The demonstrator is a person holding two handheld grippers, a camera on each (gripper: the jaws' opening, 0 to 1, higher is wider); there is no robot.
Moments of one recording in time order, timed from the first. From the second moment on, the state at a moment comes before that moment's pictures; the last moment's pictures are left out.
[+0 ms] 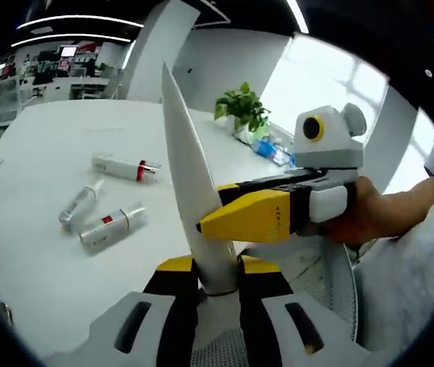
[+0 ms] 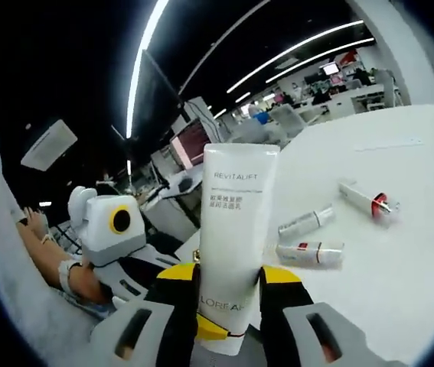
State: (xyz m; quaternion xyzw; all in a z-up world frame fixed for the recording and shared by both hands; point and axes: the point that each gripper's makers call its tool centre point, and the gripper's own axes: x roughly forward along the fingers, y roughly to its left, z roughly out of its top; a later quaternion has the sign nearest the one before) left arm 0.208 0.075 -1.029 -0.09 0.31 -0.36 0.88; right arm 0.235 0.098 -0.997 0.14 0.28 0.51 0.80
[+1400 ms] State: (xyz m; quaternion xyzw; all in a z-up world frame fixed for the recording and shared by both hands) left arm 0.223 0.078 -1.028 0.00 0.26 -0.35 0.90; right arm 0.246 0.097 -0.989 0.12 0.30 0.50 0.81
